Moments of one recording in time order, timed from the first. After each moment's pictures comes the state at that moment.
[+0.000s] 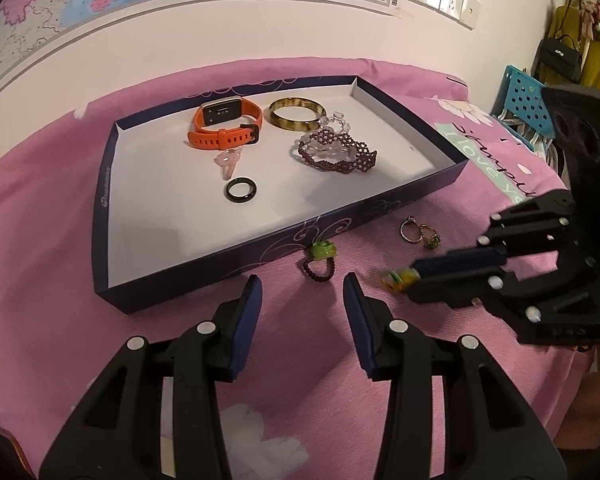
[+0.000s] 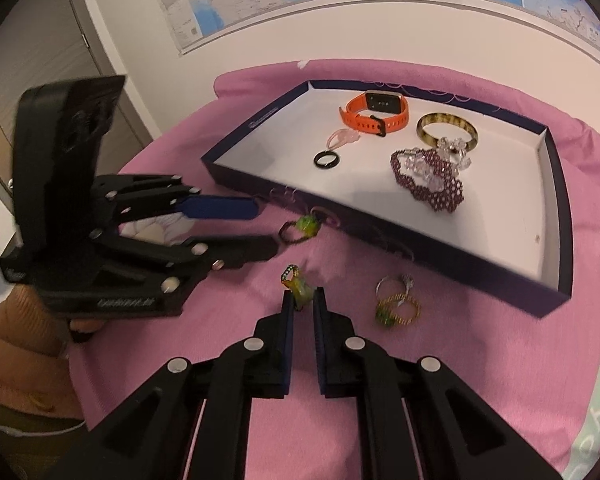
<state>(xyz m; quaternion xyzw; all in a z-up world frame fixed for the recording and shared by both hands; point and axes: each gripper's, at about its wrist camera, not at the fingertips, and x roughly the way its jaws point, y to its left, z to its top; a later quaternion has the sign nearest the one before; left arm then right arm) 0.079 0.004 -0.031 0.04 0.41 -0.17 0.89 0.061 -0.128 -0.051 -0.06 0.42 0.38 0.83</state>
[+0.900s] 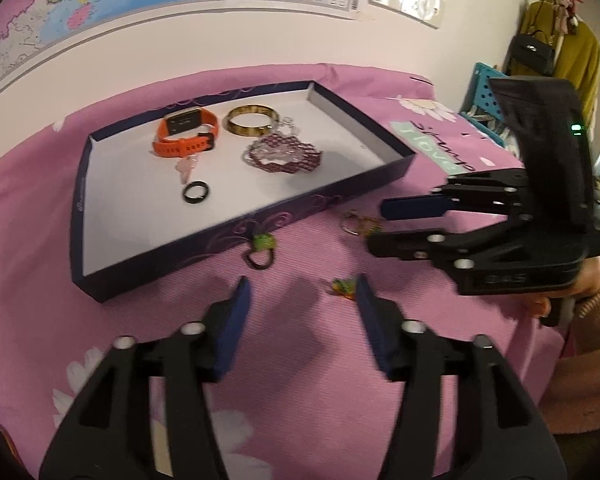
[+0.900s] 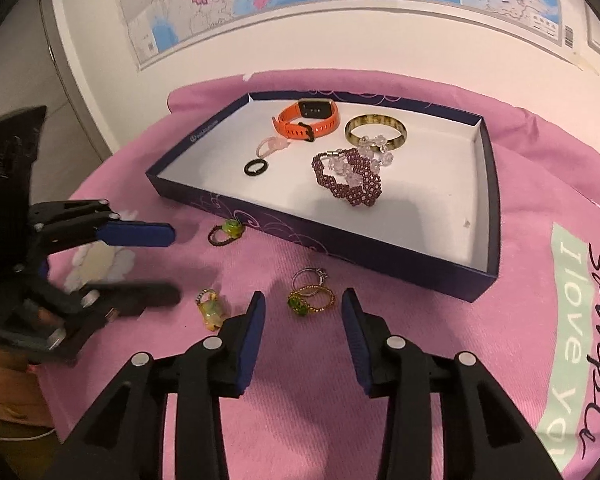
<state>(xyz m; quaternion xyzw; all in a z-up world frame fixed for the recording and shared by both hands) 0.050 -0.013 -0.021 0.04 0.40 -0.22 0.89 0.076 -0.155 -0.054 -0.06 0.40 0.30 0.86</state>
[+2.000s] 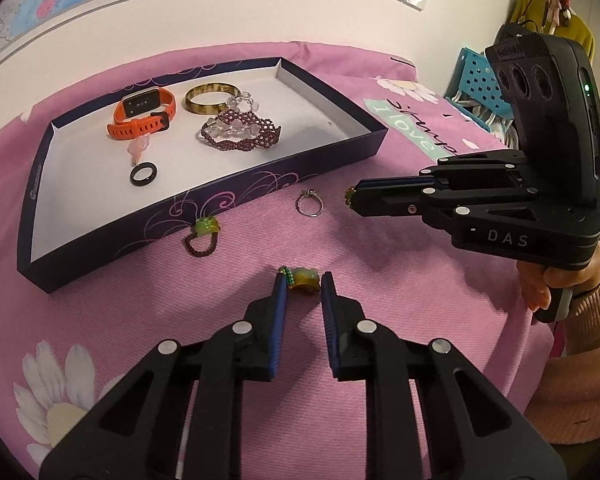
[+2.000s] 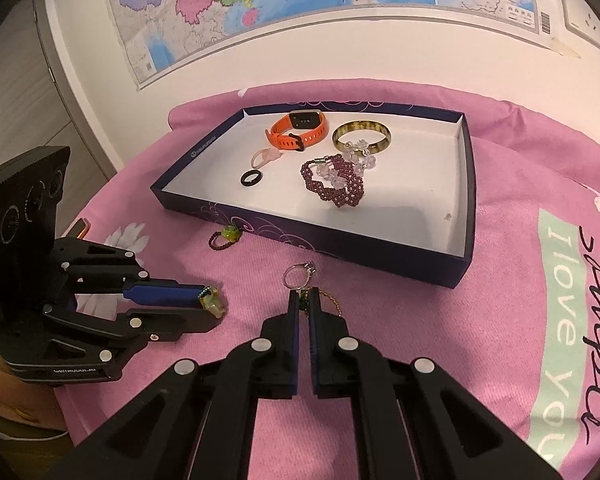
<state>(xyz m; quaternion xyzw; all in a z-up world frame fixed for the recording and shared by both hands) 0.053 -0.039 -0.036 0.03 0.43 -0.25 0.87 0.069 -0.177 -0.048 -0.02 0.39 0.30 0.87</state>
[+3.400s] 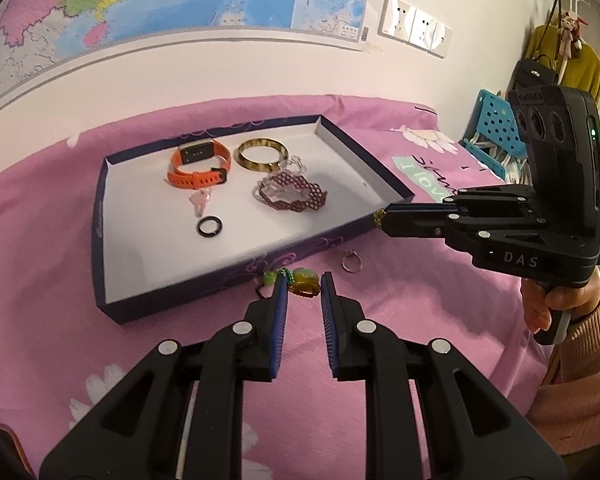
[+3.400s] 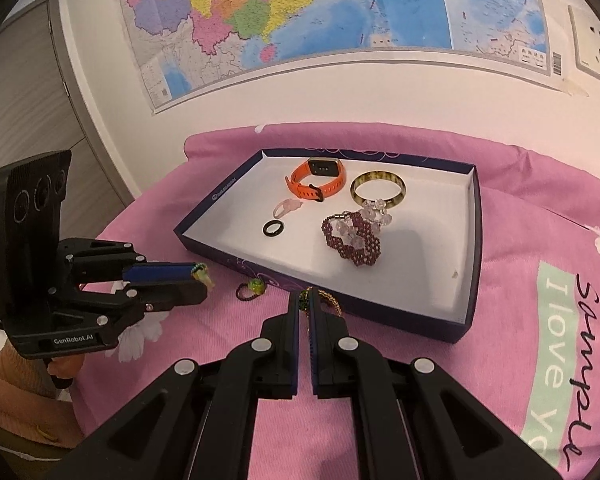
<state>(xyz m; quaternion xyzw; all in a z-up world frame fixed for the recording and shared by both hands) 0.056 -0.005 0.007 0.01 0.38 -0.21 0.90 0.075 -0.166 -0.016 -0.02 0.35 0.32 0.88</state>
